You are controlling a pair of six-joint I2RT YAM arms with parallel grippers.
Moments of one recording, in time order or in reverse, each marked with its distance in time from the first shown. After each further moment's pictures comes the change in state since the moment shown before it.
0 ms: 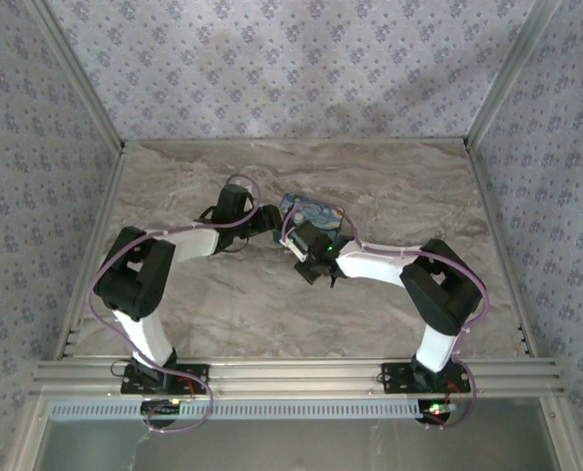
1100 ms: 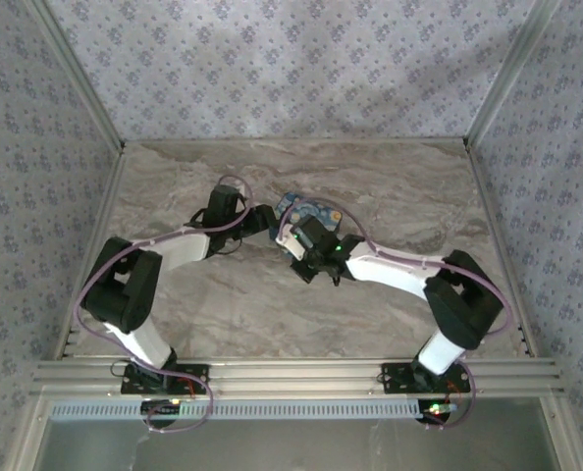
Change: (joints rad) left arm 0.021 -0.127 -0.071 -0.014 0.007 0.005; right arm 0.017 -0.148 -0.016 -0.002 -0.129 -0.031
